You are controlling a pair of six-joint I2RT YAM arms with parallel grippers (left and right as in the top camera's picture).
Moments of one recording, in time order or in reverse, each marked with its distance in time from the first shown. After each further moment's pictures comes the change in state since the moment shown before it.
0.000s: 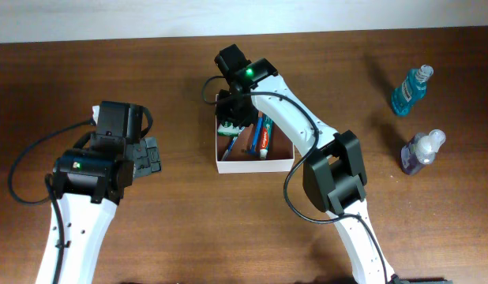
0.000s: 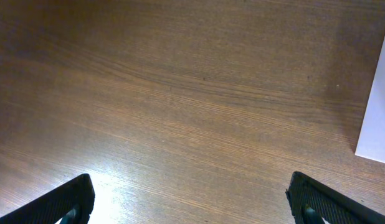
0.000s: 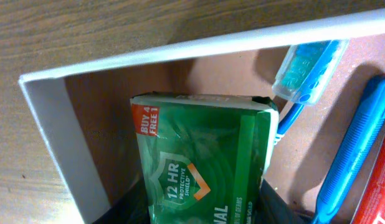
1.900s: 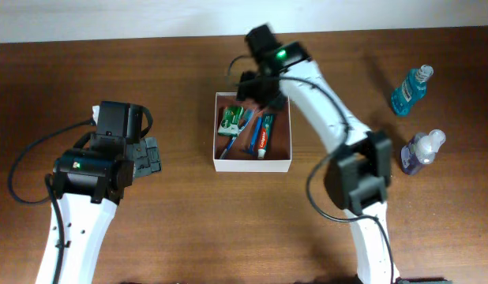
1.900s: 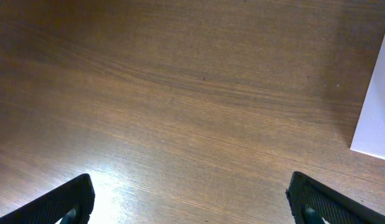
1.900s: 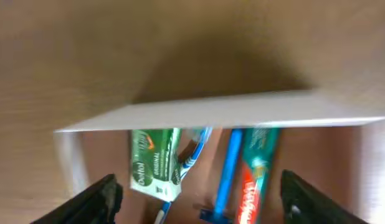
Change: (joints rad) left arm 0.000 0.000 0.000 0.000 0.000 0.000; right arm -0.148 -0.135 0.010 -0.047 0.079 -0.140
